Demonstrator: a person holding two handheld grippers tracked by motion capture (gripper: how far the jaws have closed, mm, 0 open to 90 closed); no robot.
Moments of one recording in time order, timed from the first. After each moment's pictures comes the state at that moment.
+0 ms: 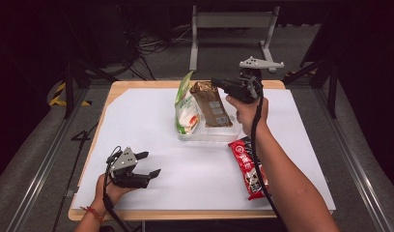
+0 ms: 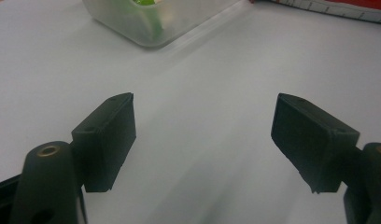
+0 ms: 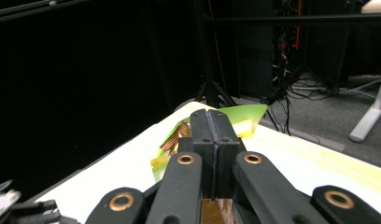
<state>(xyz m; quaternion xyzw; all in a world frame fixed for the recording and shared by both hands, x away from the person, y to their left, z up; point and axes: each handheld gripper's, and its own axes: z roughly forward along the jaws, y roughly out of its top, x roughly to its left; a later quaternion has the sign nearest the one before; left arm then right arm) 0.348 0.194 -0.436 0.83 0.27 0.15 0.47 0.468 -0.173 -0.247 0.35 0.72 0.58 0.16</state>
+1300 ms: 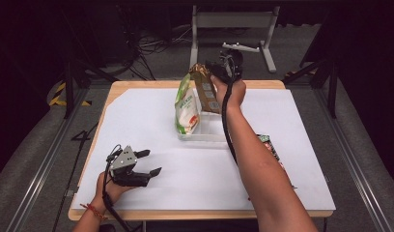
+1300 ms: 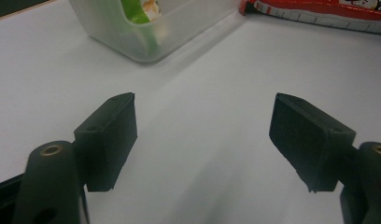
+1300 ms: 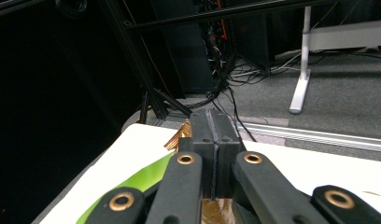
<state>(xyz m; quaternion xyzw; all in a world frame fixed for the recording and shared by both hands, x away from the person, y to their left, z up) 0.350 0.194 -0.433 0.83 0.24 0.15 0.48 0.538 -0.132 -0.252 0.49 0.65 0.53 0.22</state>
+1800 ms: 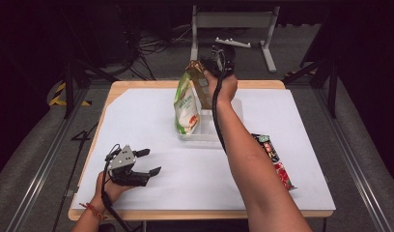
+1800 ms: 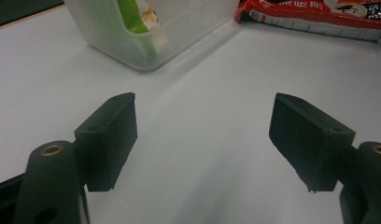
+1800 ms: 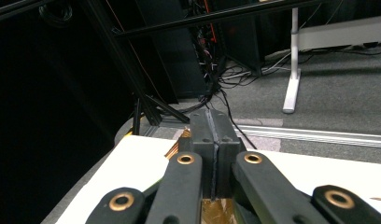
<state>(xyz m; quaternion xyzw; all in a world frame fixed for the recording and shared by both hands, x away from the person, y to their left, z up) 0.351 0.196 -0.431 0.82 0.24 0.15 0.50 0.553 -0.112 -0.249 0.51 0.63 0.53 0.22</state>
